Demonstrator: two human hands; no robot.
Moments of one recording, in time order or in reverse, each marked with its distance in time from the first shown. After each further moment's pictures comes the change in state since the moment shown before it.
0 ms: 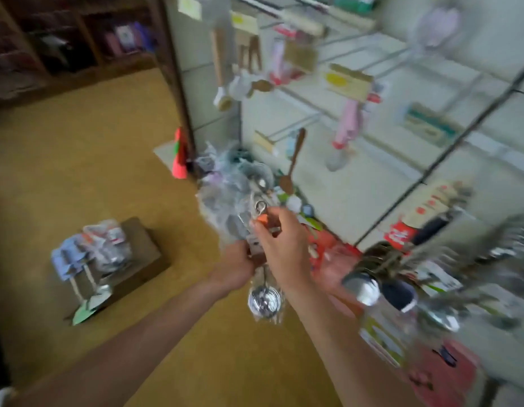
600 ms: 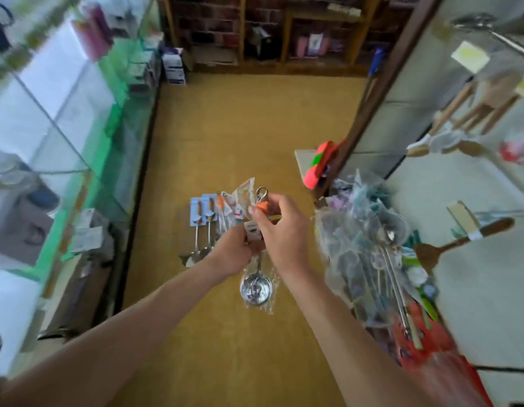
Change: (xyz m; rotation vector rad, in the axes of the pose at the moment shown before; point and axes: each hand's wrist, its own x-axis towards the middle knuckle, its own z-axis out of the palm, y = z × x) left_hand -0.119 -0.144 -0.261 -0.159 0.526 -0.239; right_hand -0.037 -0.185 0.281 0.175 -0.475 -0.288
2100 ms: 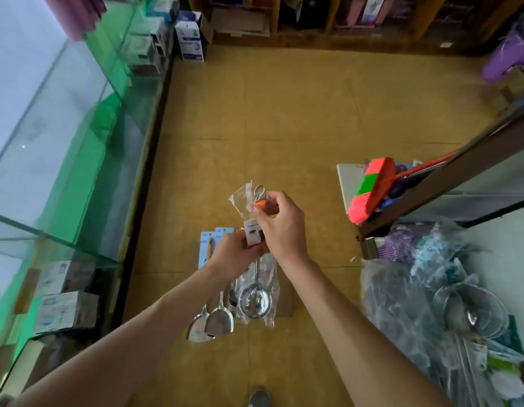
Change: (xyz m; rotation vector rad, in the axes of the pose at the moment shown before) left_hand 0.367 -0.066 -0.134 -0.146 0.033 -0.205; right_hand 0.319 0.137 0.254 0.096 -0.215 0.178
